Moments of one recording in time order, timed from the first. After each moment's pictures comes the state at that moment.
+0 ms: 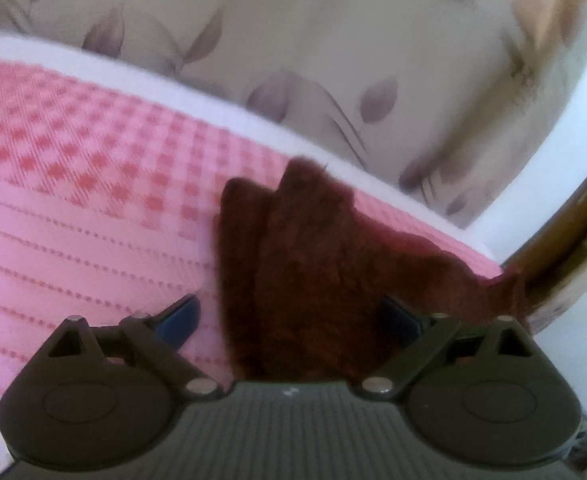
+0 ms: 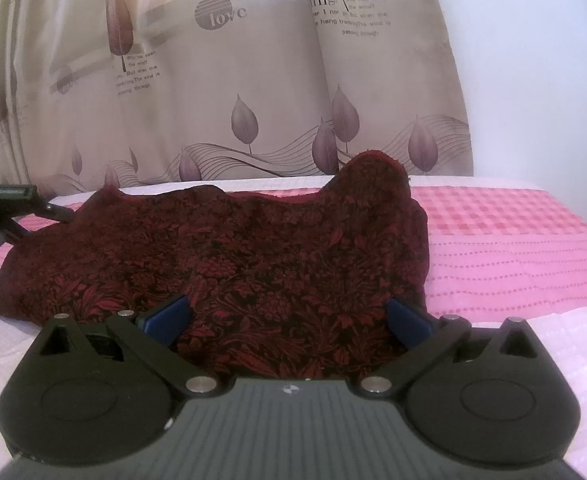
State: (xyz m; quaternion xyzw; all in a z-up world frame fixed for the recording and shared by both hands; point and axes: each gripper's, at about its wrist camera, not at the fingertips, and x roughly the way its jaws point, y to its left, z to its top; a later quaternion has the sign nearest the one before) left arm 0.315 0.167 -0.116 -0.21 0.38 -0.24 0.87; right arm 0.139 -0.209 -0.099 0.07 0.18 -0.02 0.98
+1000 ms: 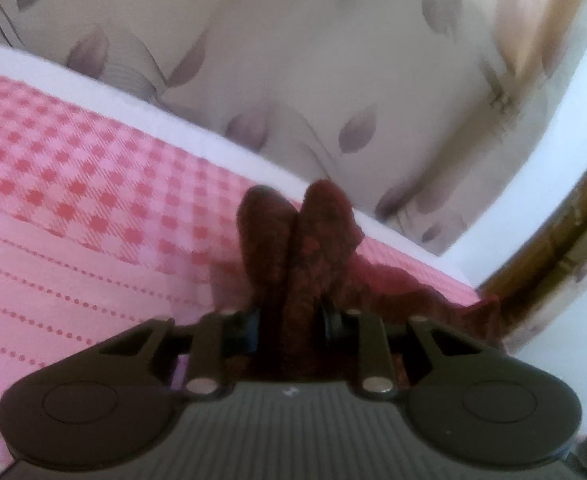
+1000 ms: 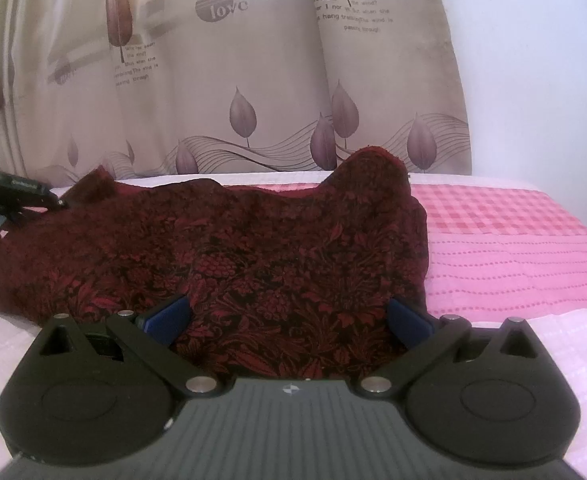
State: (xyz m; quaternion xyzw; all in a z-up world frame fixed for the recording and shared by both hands) left arm 0.316 0.166 -0.099 -0.22 0.33 -0.24 0.88; right arm 0.143 -0.210 -0.100 0.06 0.18 -0.02 0.98
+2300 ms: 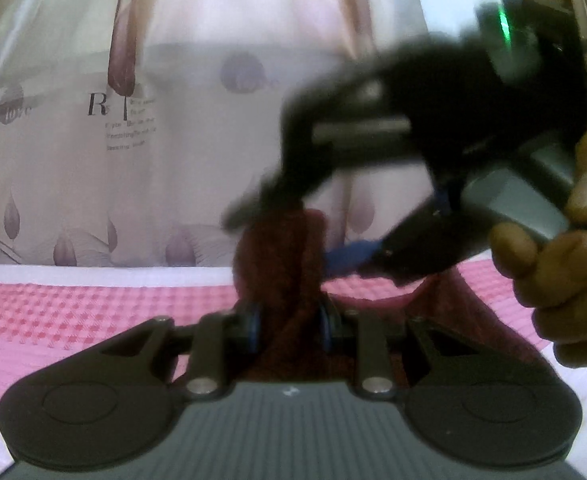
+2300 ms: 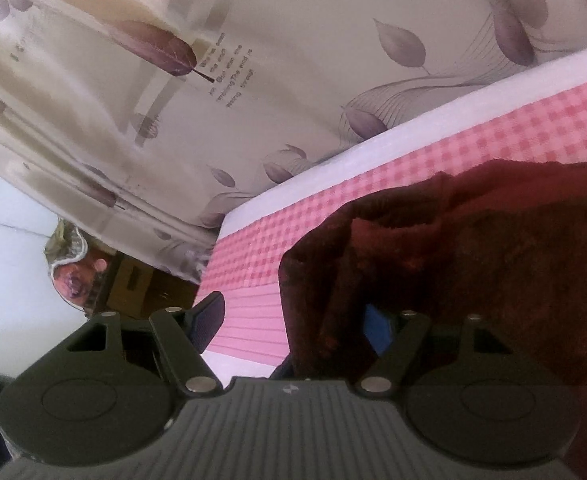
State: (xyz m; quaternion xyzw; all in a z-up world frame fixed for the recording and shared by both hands) left arm 0.173 0.005 -0.033 0.01 0.15 -0.18 0.97; right arm 0.293 -0.147 0.025 0.35 0.34 0.20 0.85
